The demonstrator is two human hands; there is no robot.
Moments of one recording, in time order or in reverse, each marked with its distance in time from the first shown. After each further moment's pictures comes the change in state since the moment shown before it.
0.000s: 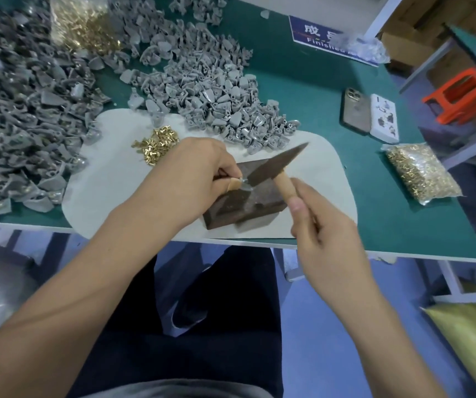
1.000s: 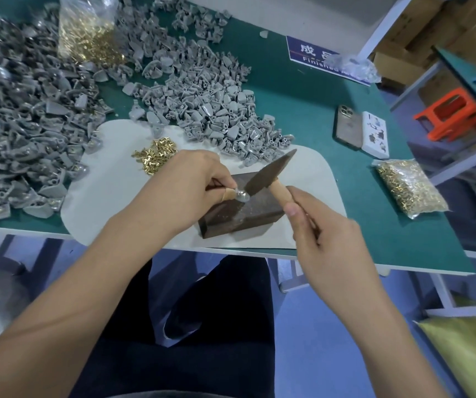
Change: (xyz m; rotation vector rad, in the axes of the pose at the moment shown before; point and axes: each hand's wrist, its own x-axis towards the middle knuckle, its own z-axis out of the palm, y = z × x) left_hand -0.002 -0.003 0.000 -0.078 0.006 -0.038; right_hand 0.007 -0.007 -0.014 -0.182 -0.048 -0.014
